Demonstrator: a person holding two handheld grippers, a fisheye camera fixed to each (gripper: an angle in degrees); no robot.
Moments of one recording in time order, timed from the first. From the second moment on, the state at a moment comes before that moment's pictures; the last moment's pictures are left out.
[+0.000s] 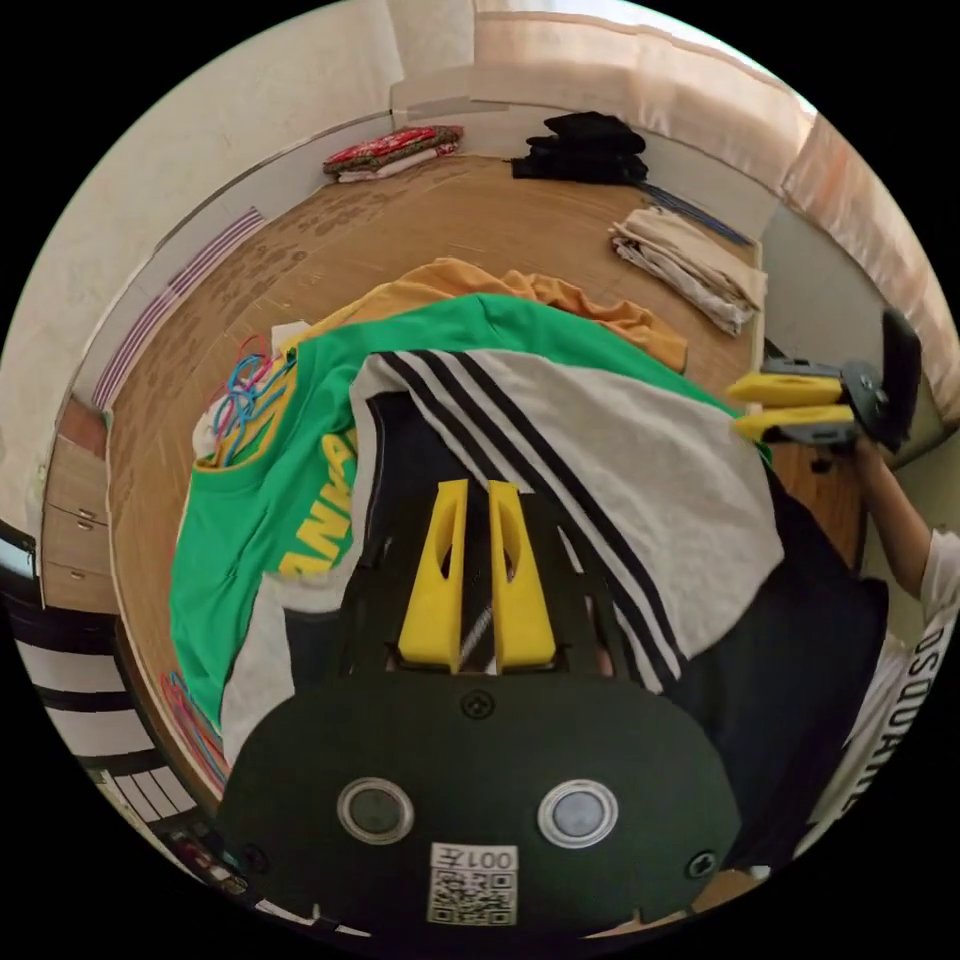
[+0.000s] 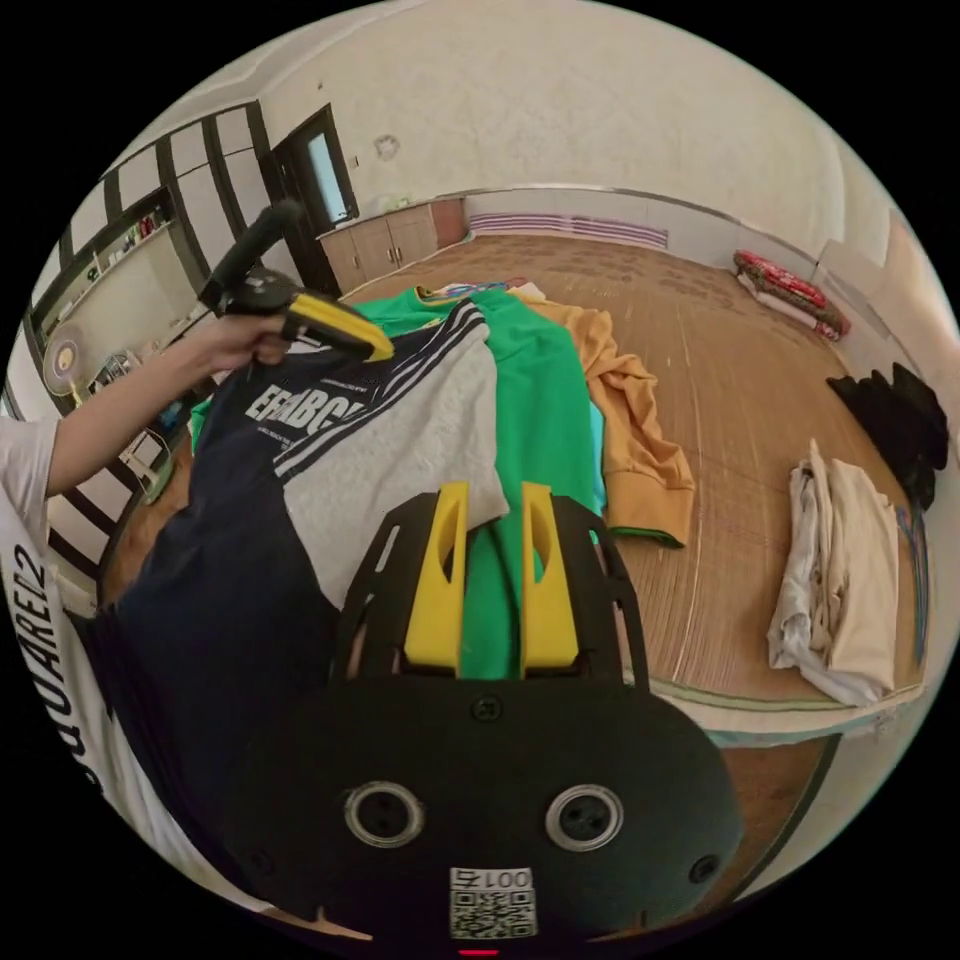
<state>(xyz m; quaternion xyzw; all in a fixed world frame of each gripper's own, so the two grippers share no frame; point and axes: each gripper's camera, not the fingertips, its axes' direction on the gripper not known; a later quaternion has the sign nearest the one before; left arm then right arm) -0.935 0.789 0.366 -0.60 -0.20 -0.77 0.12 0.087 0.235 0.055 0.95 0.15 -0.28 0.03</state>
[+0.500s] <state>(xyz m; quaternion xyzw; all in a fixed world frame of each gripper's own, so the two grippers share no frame) -0.920 0.850 0.242 -0.53 -0.17 -0.82 0.15 0.092 0.240 0.035 0.93 0.18 -0.31 0.05</state>
